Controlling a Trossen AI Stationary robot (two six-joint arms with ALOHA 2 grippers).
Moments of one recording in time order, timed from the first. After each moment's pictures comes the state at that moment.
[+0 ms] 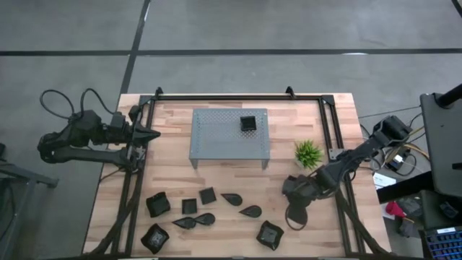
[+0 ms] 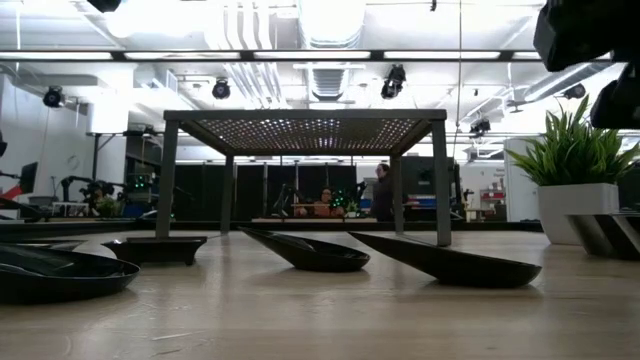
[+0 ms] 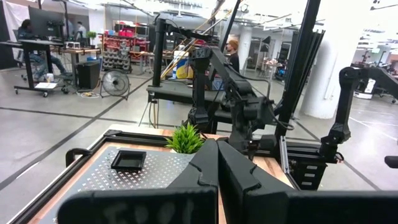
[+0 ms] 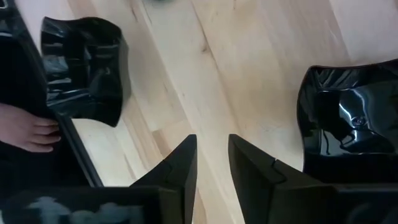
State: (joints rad) left arm 0.00 0.39 0.78 -0.40 0.00 -0.11; right arm 0.58 1.40 0.86 -0.66 -0.09 1.08
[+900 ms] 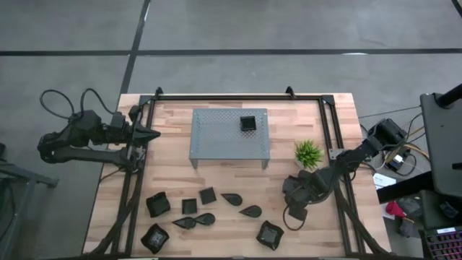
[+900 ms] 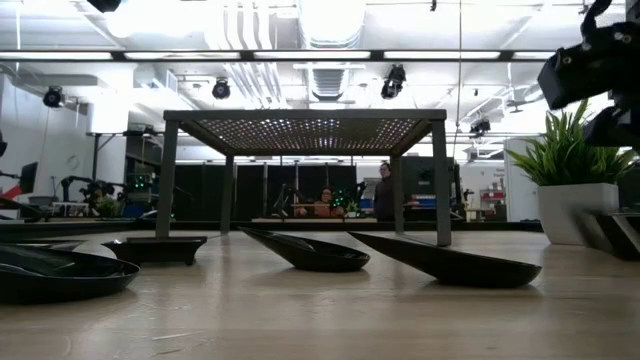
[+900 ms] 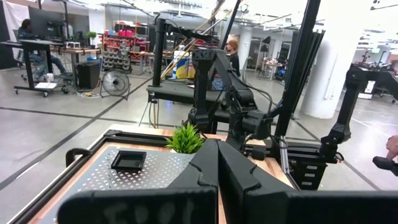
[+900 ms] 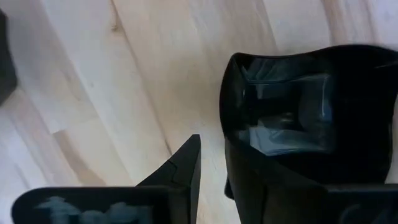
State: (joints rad) left arm 0.00 0.39 0.78 -0.40 0.00 -0.11; right arm 0.58 1.49 0.84 -0.77 0.01 0.99
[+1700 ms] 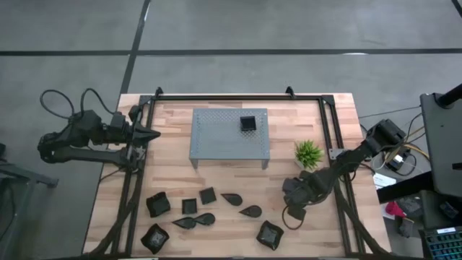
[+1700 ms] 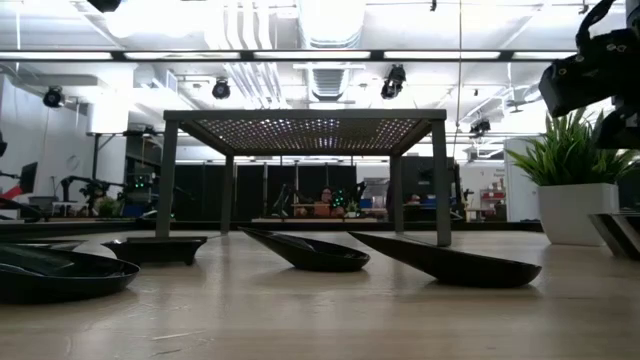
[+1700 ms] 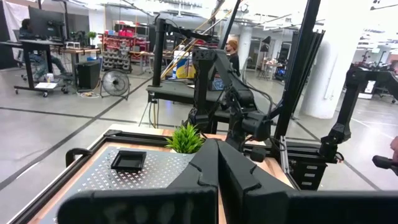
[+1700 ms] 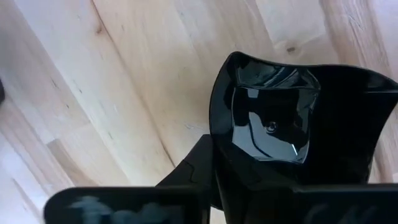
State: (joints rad) left arm 0.00 0.39 0.78 -0.40 0.00 -0.11; right arm 0.58 1.50 0.84 -0.78 0.00 1.08
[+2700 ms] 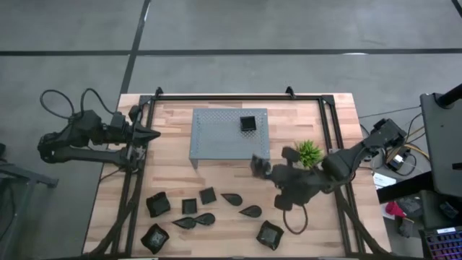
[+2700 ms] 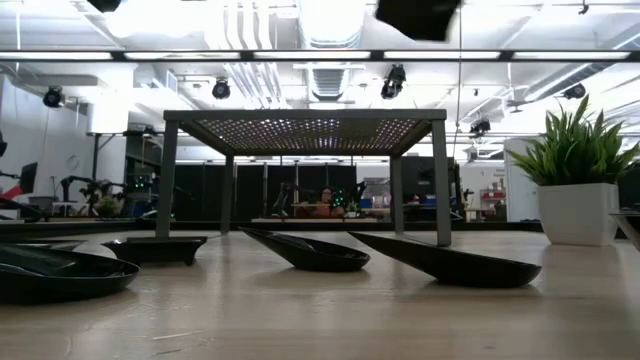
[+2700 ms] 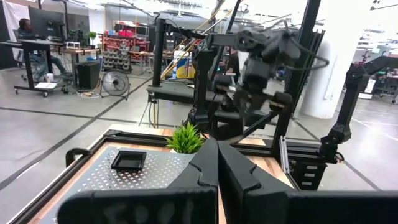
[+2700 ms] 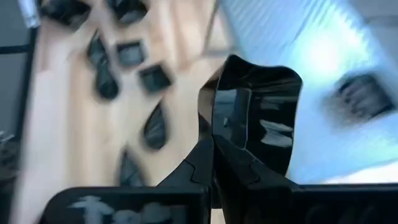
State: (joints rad) left arm 0.00 0.39 0.78 -0.40 0.00 -0.11; right arm 0.54 1.49 1.51 -0.96 0.59 0.53
